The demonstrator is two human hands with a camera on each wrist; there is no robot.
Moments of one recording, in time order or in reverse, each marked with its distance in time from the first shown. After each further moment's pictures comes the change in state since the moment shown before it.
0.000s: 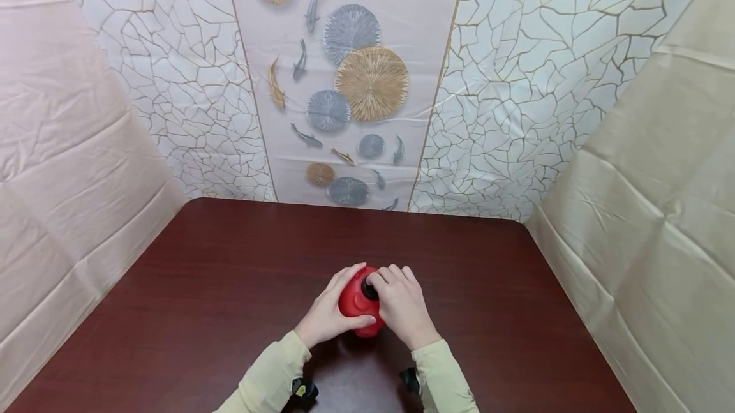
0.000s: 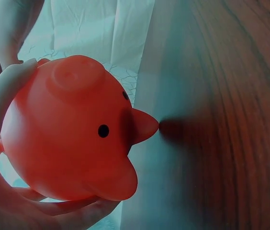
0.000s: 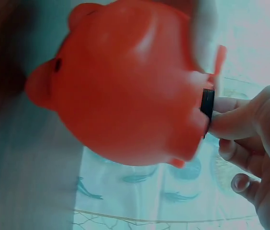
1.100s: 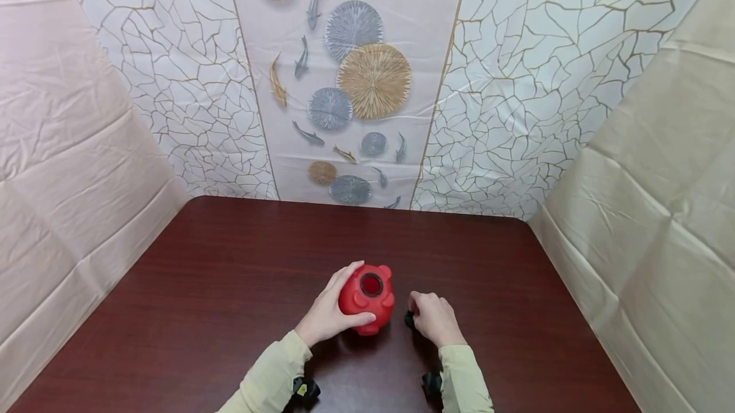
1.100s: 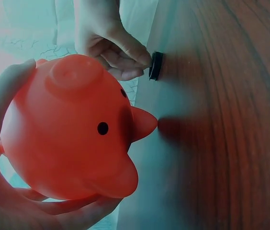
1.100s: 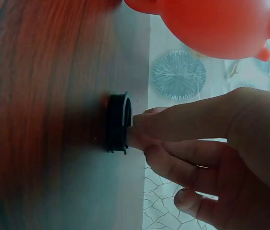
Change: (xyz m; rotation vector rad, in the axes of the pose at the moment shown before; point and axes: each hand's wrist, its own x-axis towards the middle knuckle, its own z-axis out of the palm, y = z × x) left_hand 0.001 -0.005 -0.001 -0.059 0.021 0.016; right_hand -0.054 0.050 0.023 0.150 -0.568 0.507
